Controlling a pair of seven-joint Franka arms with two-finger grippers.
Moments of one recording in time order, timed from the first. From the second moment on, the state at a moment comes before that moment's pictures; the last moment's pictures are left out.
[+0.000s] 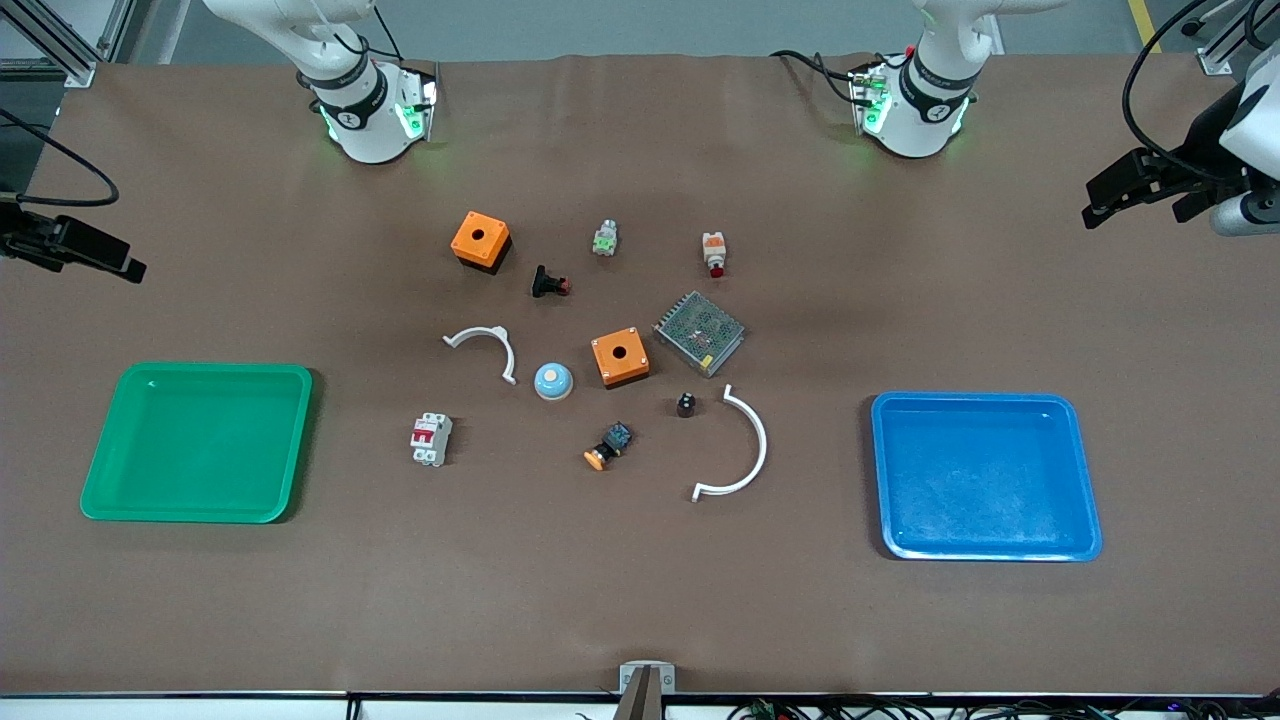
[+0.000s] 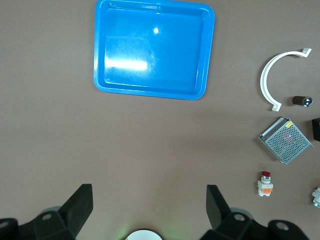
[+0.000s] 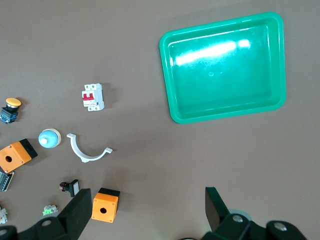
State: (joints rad) left arm 0.01 -0.10 -0.07 -1.63 -0.02 1.49 -0.12; right arm -0.01 0.04 -0.08 -1.49 0.07 1.45 0.11
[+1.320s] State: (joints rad) left arm 0.01 -0.10 -0.11 -1.63 0.02 1.50 -0.12; right arm -0.02 -0.11 -0.04 -1.63 0.04 1.52 0.11
